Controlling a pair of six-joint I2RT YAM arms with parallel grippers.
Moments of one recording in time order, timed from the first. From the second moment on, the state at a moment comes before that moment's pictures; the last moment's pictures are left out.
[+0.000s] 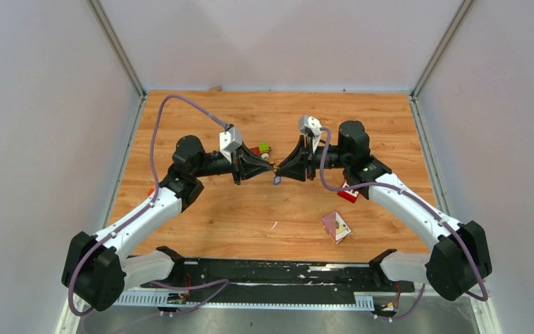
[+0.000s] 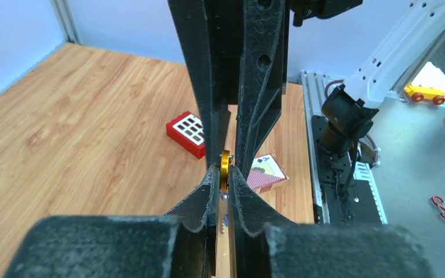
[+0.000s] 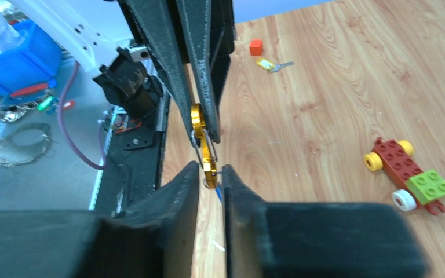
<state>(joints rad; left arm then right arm) -0.52 1.14 0.74 0.51 0.93 -0.19 0.52 1.26 0.93 0.18 -1.01 0.08</state>
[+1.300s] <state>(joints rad) 0.33 1.39 1.07 -0.93 0.33 1.18 0.52 1.20 0.93 -0.08 -0.87 -0.12</state>
